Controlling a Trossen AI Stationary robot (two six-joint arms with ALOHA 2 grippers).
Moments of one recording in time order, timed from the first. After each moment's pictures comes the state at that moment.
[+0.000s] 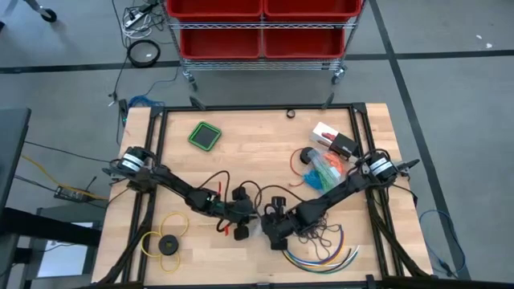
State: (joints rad) left arm -0.37 1.89 0.84 0.36 -0.28 -0.37; right arm 0.47 2.03 1.26 -0.31 0.33 0.40
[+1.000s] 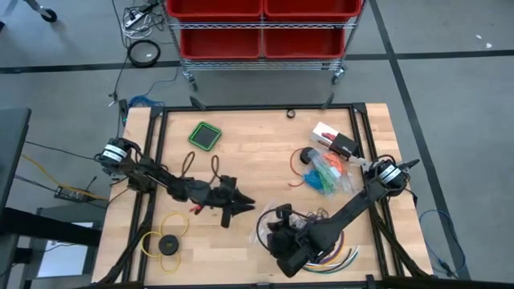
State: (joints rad) left arm -0.31 1.69 0.51 1.11 -0.17 -0.56; right arm 0.66 2.02 1.61 -0.79 0.77 0.27
